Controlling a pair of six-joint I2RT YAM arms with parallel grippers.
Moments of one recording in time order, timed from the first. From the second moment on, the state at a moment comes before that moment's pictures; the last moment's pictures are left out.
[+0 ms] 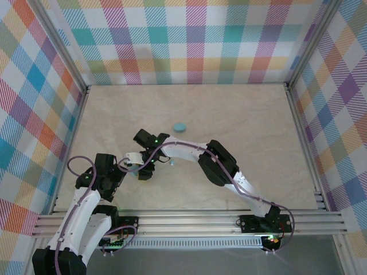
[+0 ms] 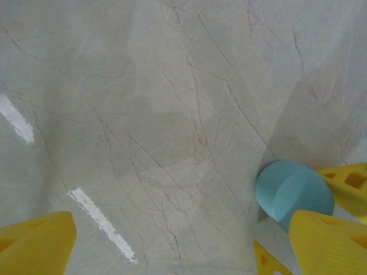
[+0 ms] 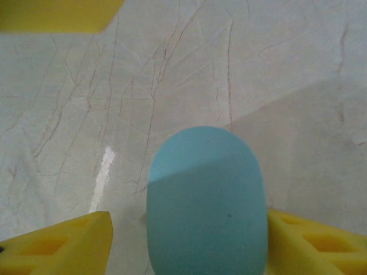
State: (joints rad) left arm -0.06 0.73 0.48 -0.94 -0.05 -1.19; right arm 1.04 2.48 2.05 -0.68 -0.50 -0.67
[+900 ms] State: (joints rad) left arm -0.05 0.68 0.45 -0.85 0.13 -1.06; right arm 1.05 2.36 1.90 -0.66 -0.30 -0.35
